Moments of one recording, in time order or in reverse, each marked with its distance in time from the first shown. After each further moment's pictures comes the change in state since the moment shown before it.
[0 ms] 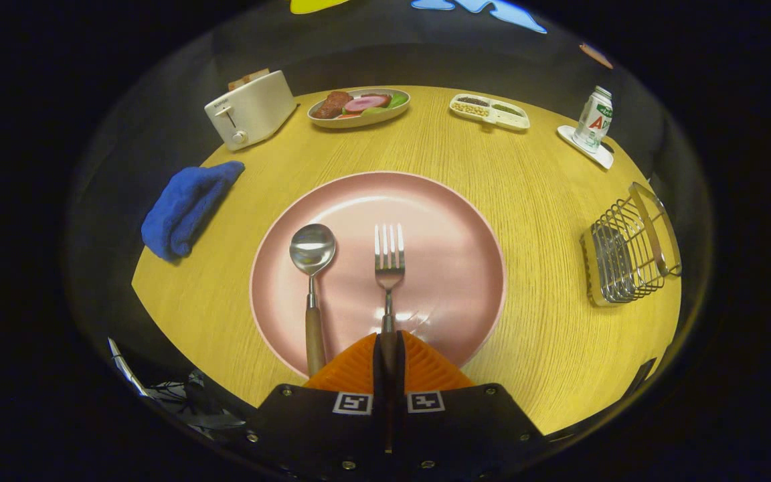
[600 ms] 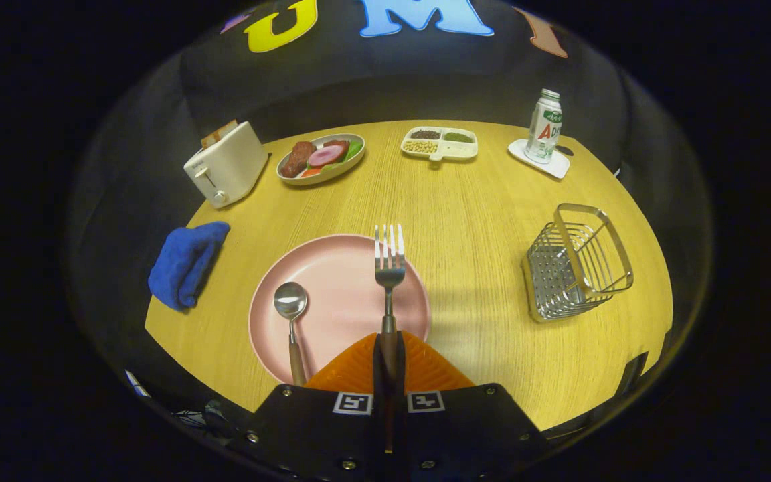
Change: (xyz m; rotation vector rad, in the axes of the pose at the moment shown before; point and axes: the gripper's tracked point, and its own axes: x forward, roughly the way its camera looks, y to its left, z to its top) arm -0.052 -0.050 0.047 0.126 -0.151 -0.035
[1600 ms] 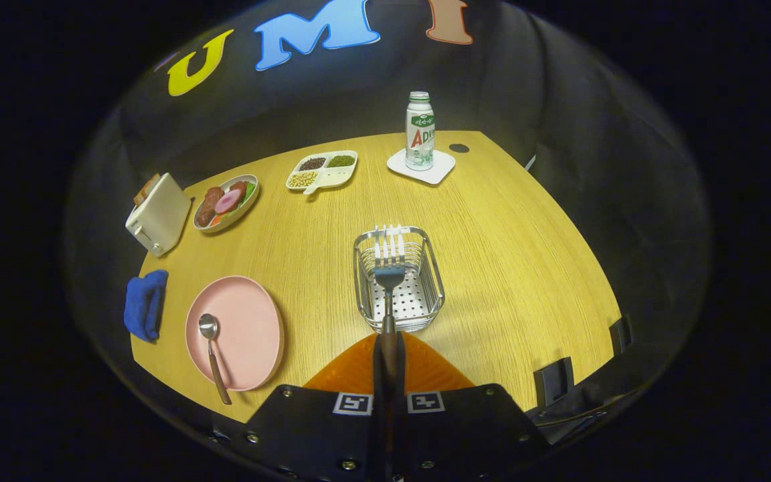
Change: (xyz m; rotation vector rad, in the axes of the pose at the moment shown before) arm -0.053 -0.145 0.010 0.143 0.006 -0.201
